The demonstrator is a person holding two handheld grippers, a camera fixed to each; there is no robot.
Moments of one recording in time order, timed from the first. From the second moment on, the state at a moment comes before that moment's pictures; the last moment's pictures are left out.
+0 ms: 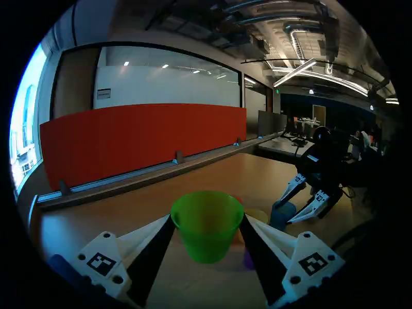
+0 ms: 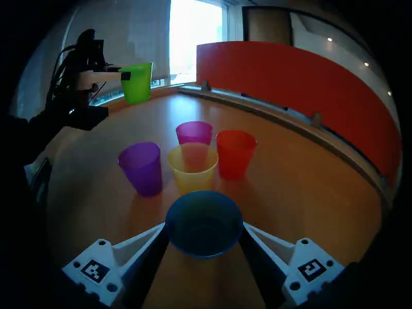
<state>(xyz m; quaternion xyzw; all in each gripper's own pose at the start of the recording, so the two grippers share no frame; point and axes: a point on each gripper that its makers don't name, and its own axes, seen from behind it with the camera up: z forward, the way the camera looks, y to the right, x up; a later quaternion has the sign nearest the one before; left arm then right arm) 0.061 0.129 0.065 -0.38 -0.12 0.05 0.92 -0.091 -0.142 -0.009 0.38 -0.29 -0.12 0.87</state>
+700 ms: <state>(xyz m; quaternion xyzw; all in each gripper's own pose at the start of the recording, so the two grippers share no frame) 0.061 0.135 0.049 -0.39 -0.11 0.05 0.91 -0.005 -0.153 0.009 0.39 -0.21 -0.10 0.89</state>
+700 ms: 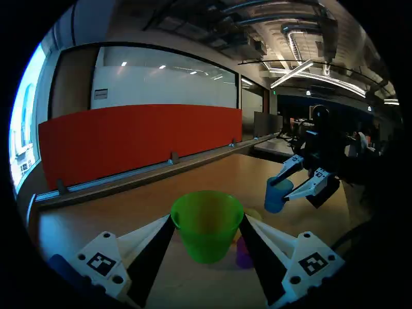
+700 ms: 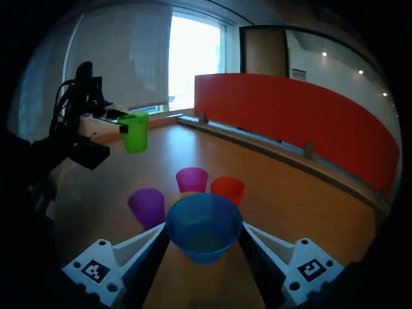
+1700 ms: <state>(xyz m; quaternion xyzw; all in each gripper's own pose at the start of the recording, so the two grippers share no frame) 0.072 0.152 0.031 -0.41 -0.09 0.04 0.91 0.100 -0.199 0.032 0.41 -0.11 -0.08 0.90</state>
